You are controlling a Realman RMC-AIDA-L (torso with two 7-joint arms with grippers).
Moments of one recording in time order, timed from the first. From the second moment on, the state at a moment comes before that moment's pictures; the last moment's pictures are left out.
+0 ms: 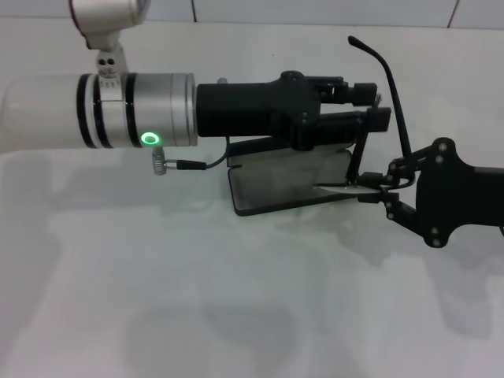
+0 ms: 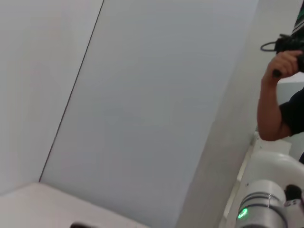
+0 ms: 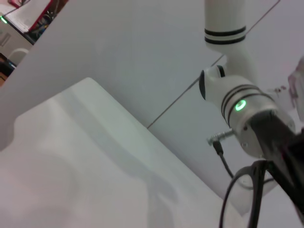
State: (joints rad) left arm -1.00 -2.08 2.85 -0.24 -0.35 1.71 -1.25; right arm 0.25 2.02 -1.32 -1.09 -1.51 -1.45 0.50
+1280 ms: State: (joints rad) left arm -1.01 -2.09 2.84 -0.22 -0.33 1.54 -1.25; right arm 0.29 2.02 -1.18 -0.88 -1.43 -1.98 0.39
